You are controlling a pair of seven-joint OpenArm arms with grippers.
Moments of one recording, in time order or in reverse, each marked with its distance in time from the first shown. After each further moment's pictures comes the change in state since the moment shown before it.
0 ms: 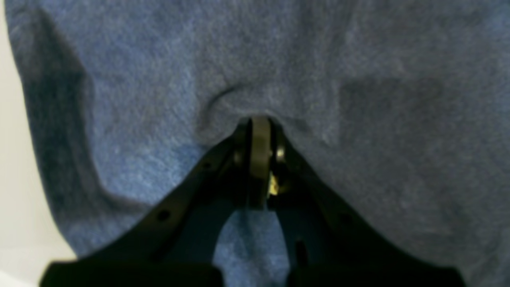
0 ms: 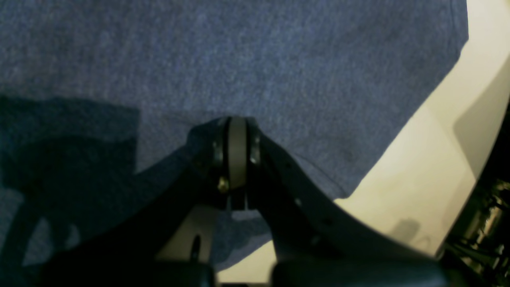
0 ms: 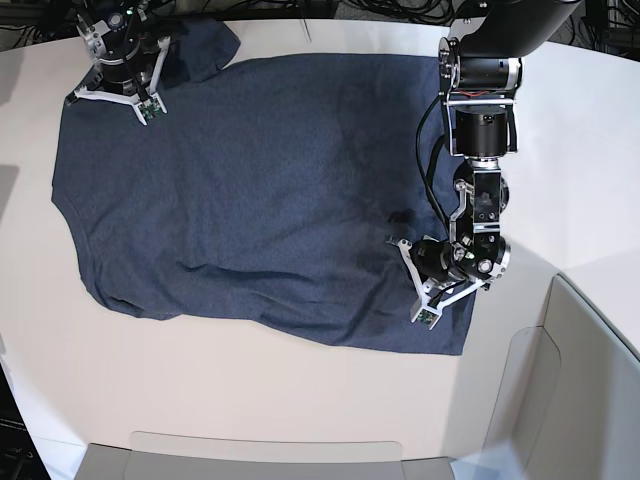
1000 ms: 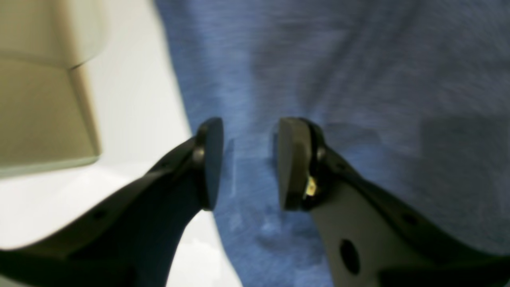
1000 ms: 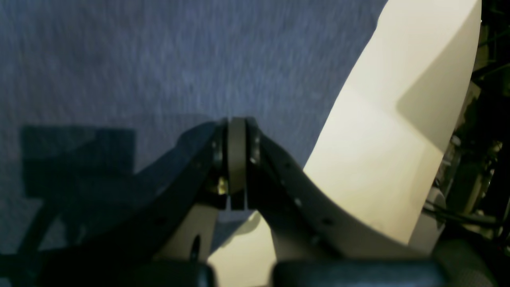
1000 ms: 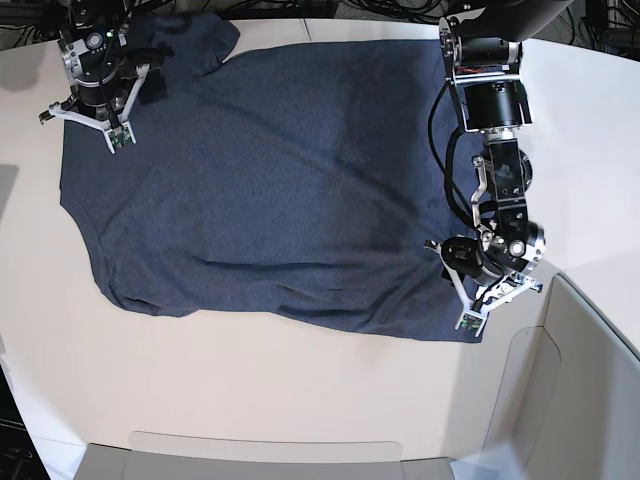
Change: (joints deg) left arm 3.3 1.1 -5.9 24.9 4.5 0.9 9.5; right arm 5.0 -2.7 8.2 1.5 1.5 0.4 -2.6
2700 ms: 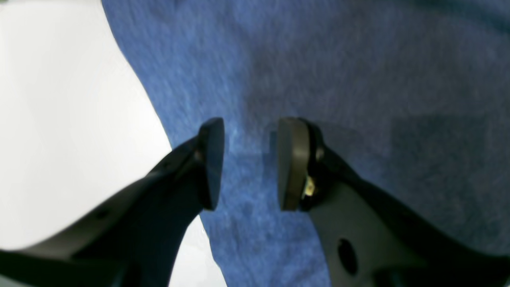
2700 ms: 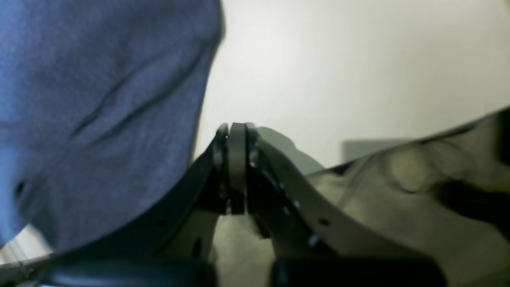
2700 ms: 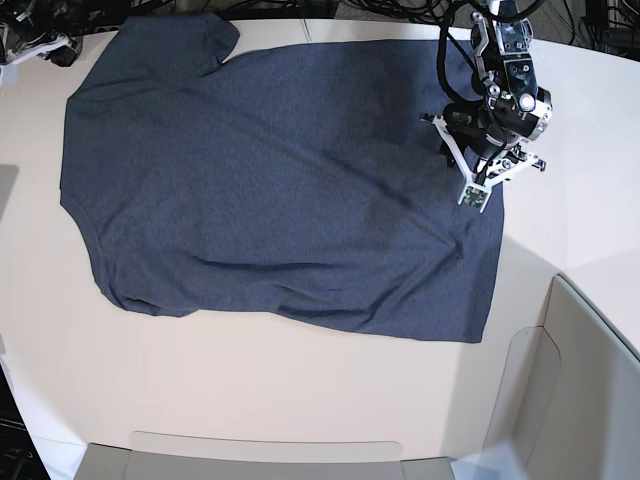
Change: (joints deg) left arm 30.9 1.5 -1.4 28.5 -10.3 -0.5 8.7; right arm -1.3 -15.9 54.7 -19.1 61.8 23.7 -15.5
